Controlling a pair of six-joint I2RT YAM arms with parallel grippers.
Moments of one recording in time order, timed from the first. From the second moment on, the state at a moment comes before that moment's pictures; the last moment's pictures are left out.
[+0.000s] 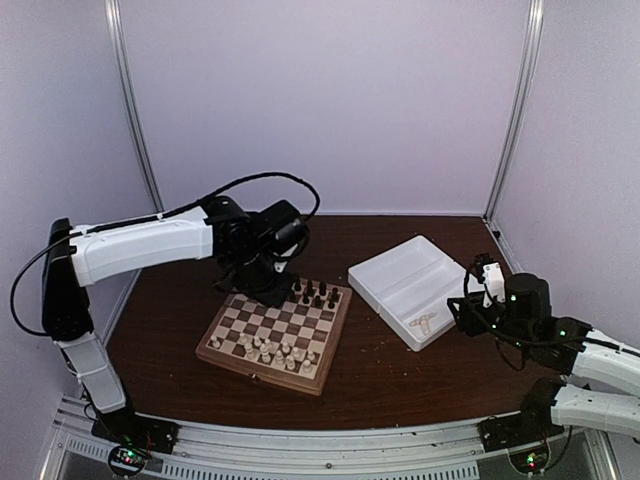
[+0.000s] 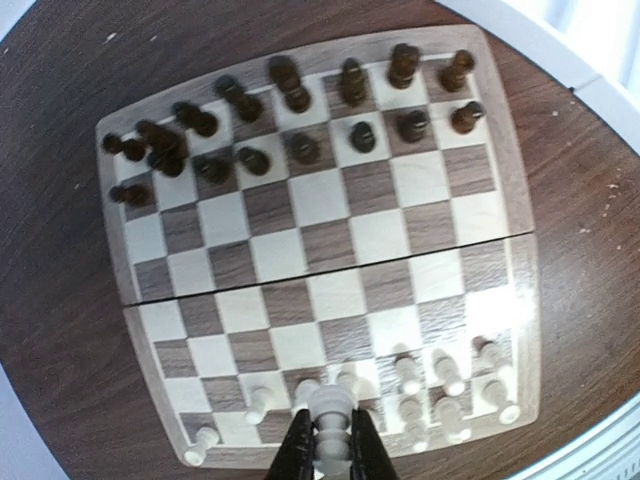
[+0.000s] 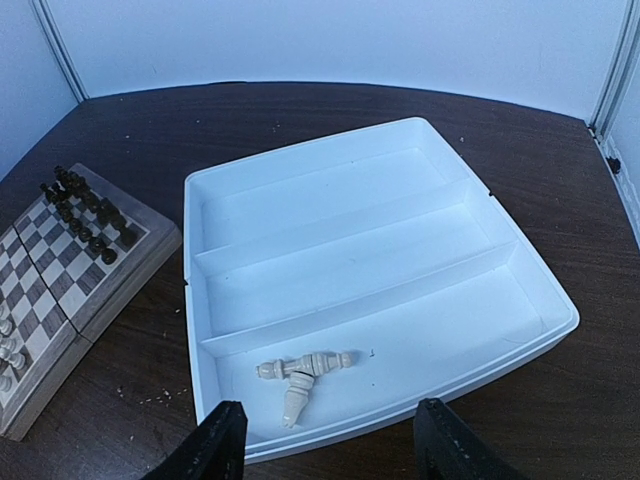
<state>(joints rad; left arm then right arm) -0.97 1.81 1.59 -1.05 -0.22 -0.44 0.63 0.67 0.35 -0.14 0.27 0.26</state>
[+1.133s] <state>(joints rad) -0.77 1.65 1.15 -0.93 -0.19 -0.45 0.63 0.67 0.35 -0.14 0.25 0.26</state>
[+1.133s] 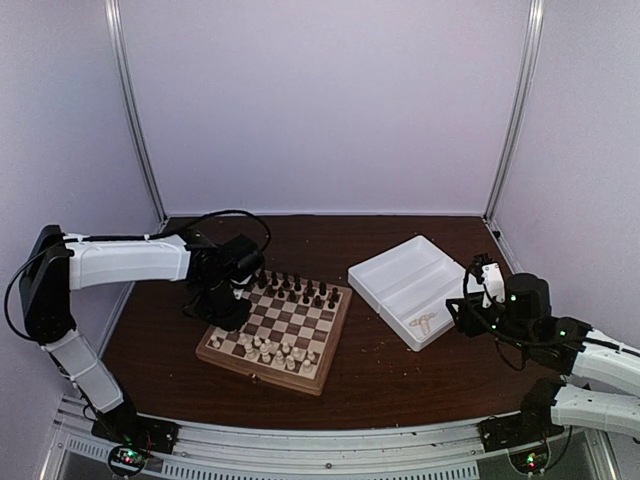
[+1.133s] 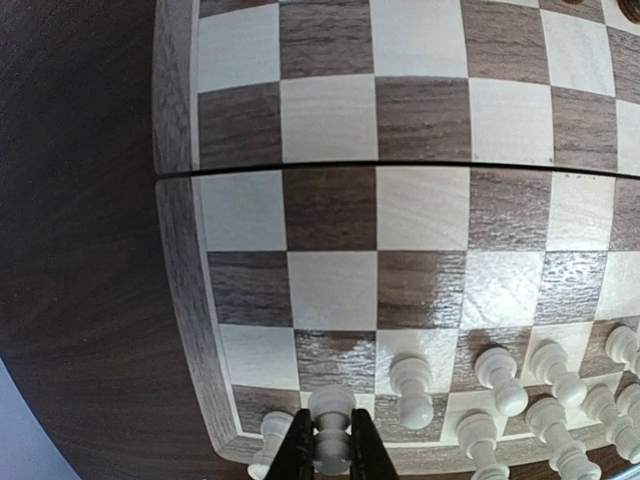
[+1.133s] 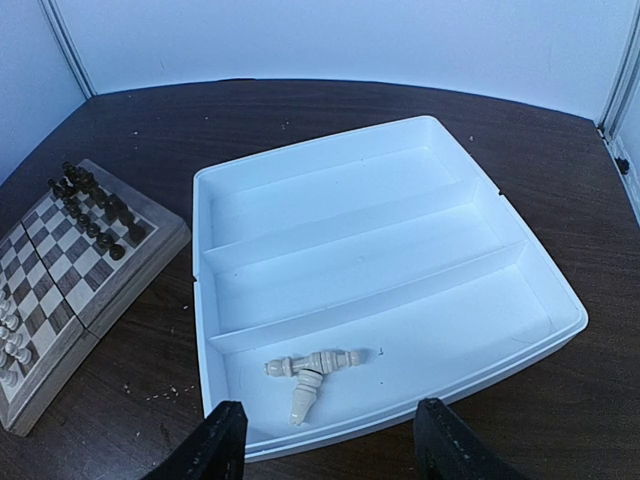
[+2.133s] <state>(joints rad) -0.77 1.71 1.14 -0.89 -0.17 -0.45 0.63 0.67 0.35 -0.14 0.25 0.26</state>
